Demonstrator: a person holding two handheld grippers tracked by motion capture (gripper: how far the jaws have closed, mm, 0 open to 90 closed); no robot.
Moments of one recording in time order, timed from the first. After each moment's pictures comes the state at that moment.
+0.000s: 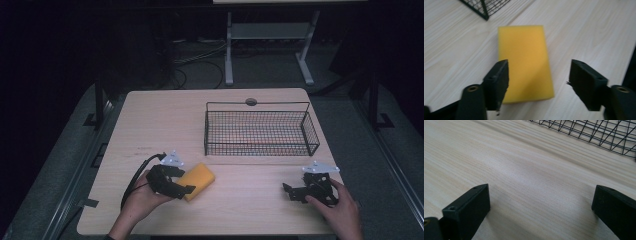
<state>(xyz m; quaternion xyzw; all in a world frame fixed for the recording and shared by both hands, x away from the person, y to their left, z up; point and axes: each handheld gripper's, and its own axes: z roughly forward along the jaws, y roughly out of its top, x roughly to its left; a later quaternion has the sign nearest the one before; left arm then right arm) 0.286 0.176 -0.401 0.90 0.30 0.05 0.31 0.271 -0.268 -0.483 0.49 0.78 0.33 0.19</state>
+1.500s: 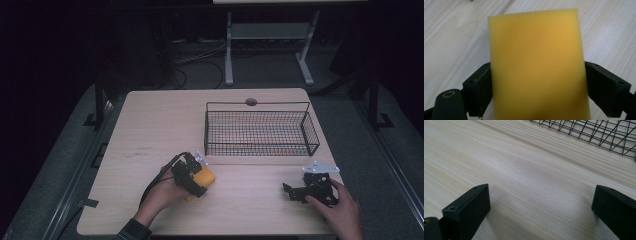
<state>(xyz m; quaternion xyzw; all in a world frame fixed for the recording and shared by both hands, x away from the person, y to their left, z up) 0.318 0.123 -0.444 0.94 0.29 0.05 0.18 0.271 -0.268 -0.483 0.49 0.78 0.33 0.19</state>
